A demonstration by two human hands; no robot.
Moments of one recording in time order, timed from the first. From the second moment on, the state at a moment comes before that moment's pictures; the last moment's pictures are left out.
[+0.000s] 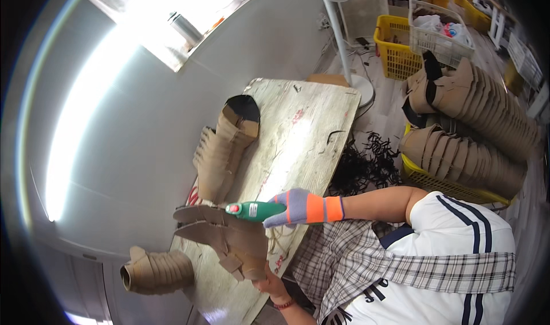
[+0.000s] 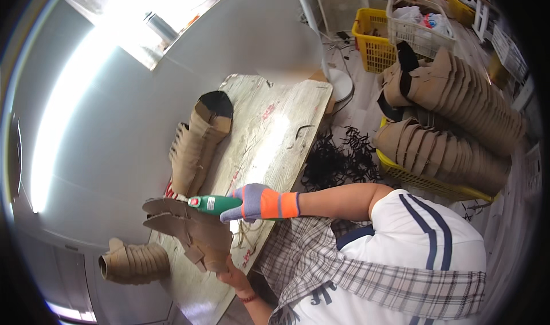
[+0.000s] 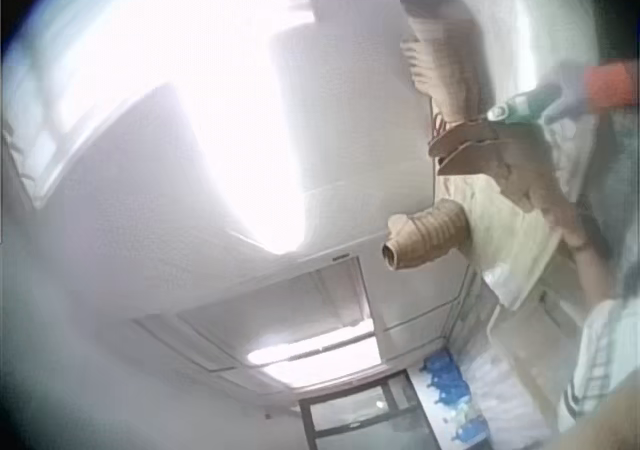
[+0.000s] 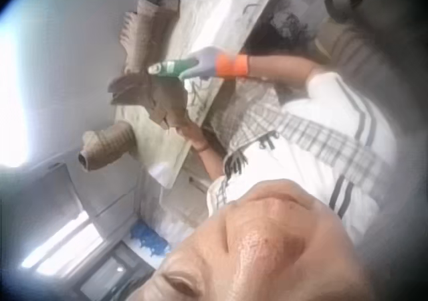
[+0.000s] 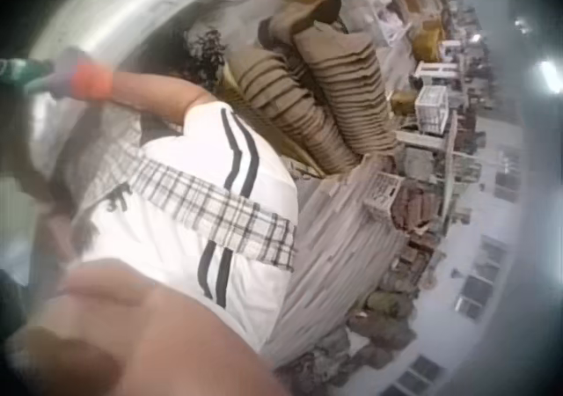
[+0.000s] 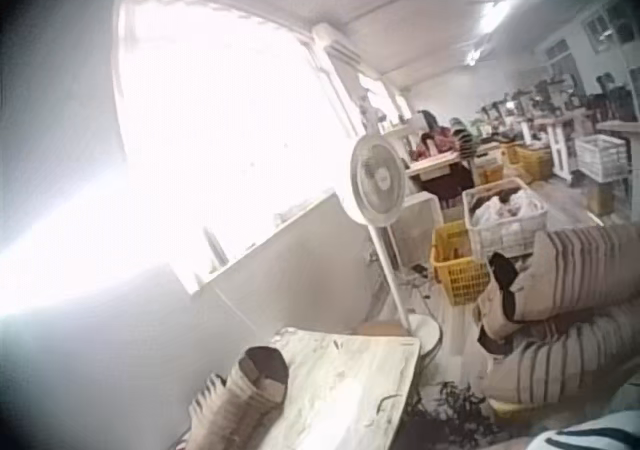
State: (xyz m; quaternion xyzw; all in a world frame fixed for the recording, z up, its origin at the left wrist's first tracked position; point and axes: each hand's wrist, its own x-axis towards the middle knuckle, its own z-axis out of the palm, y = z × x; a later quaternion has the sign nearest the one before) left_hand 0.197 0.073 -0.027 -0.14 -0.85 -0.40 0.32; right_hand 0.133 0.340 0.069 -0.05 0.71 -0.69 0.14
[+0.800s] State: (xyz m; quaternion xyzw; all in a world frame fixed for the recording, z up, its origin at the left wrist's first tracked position) left_hand 0.173 -0.053 0.084 0.04 -0.15 -0.99 -0.02; right_hand 0.142 0.365 0.052 -0.27 0.87 -0.37 -0.16
